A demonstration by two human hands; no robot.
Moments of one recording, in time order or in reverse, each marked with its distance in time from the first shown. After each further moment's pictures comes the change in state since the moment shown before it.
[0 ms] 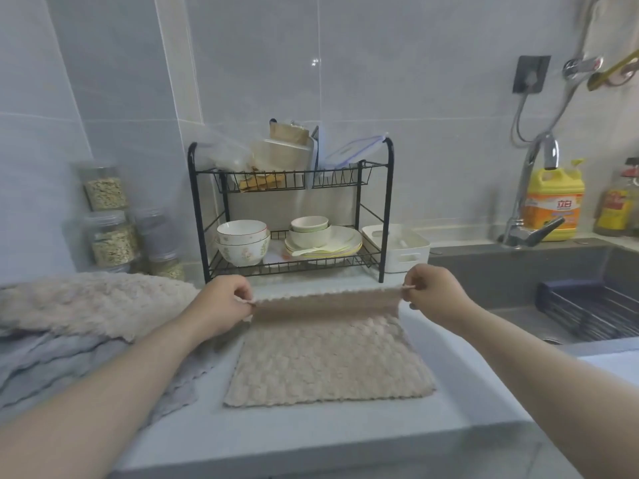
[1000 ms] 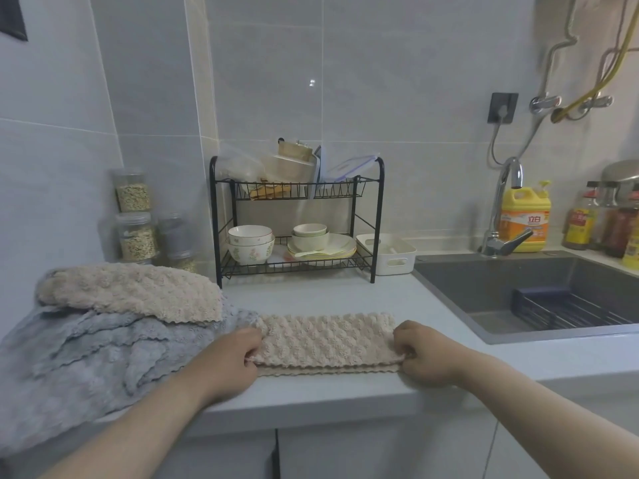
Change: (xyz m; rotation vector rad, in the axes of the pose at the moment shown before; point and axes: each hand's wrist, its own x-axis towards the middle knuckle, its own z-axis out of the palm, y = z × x) left_hand -0.106 -0.027 0.019 0.235 -0.231 0.204; right_hand -0.098 0.013 0.001 -0.554 -0.426 -0.251
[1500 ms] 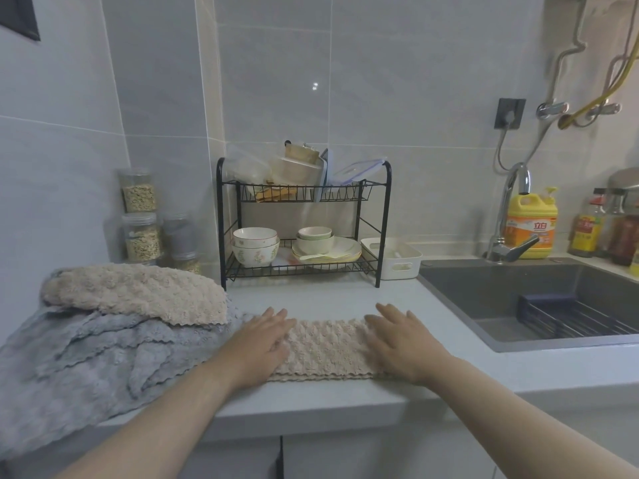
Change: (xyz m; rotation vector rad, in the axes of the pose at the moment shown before) left_hand 0.014 0.029 -0.004 0.048 -0.057 0.061; right_hand 0.018 -0.041 0.007 -0.076 0.107 0.033
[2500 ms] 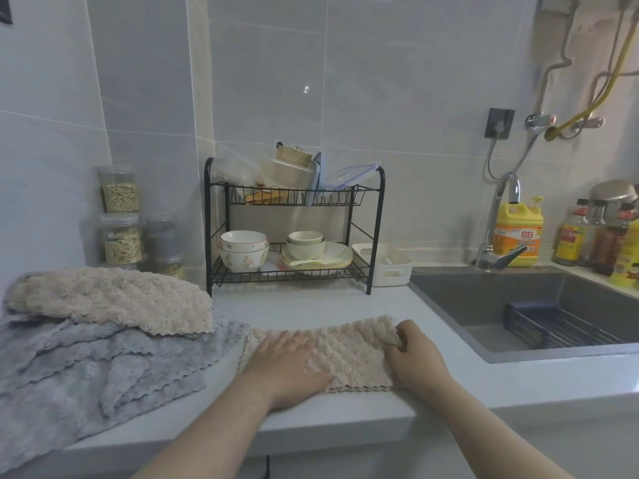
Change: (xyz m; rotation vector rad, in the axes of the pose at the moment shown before) left_hand 0.034 0.044 0.031 0.187 -0.194 -0.107; right_hand -0.004 0.008 0.008 0.487 0.277 0.432
